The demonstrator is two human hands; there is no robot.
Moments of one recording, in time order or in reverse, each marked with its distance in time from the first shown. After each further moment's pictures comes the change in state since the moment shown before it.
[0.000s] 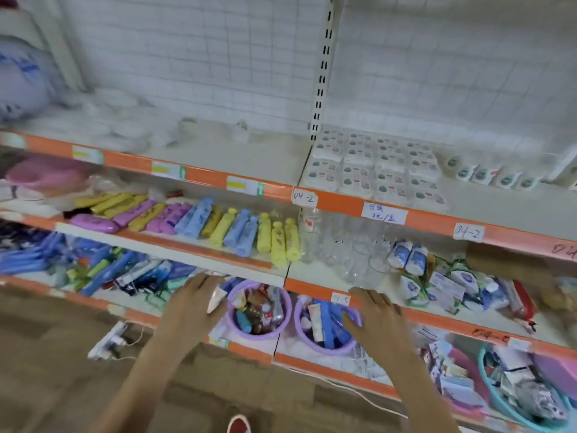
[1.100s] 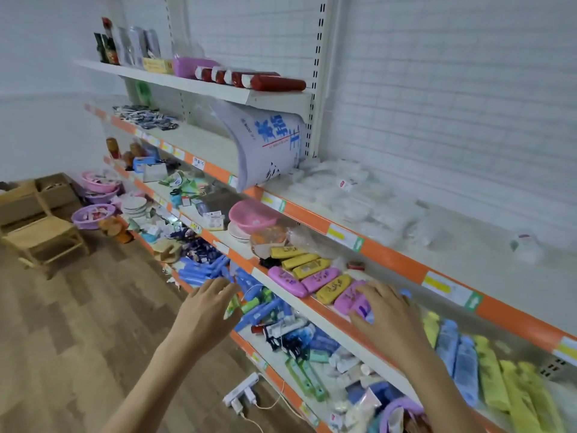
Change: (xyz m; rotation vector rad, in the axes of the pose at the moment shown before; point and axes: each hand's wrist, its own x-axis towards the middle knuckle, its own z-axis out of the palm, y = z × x) left_hand -0.038 -0.450 -0.195 0.305 0.138 -0.388; right_hand 0.259 -0.504 0.043 0.100 0.115 -0.518
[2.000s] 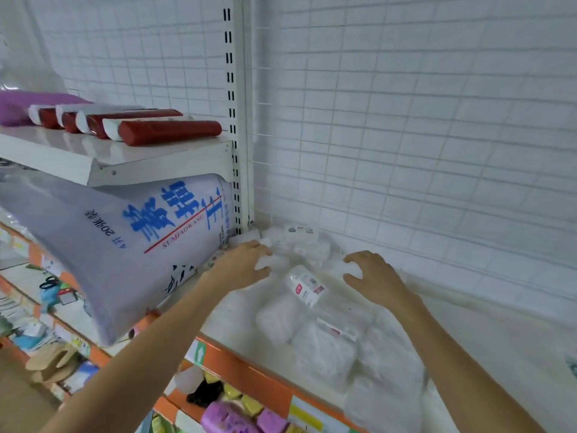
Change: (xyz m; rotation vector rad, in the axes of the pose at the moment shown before) left_hand 0.494 0.033 0.089 -0.171 -0.197 0.278; right_hand 0.363 0.178 0.048 0.168 -0.142 0.254
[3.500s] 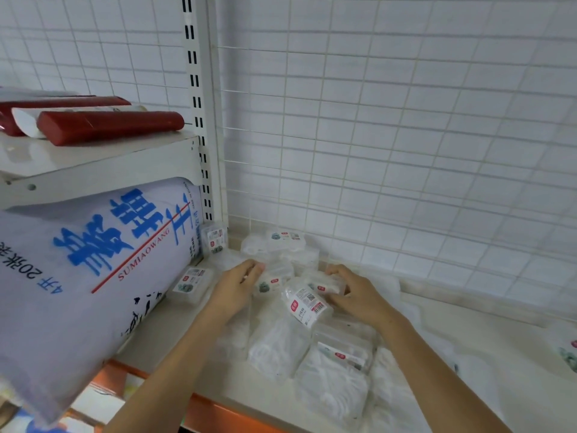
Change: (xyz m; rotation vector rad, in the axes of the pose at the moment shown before) left_hand 0.041 -0.015 0.061 -0.783 0.076 -0.152; right_hand 0.018 0.000 0.040 0.538 -0.058 0.180
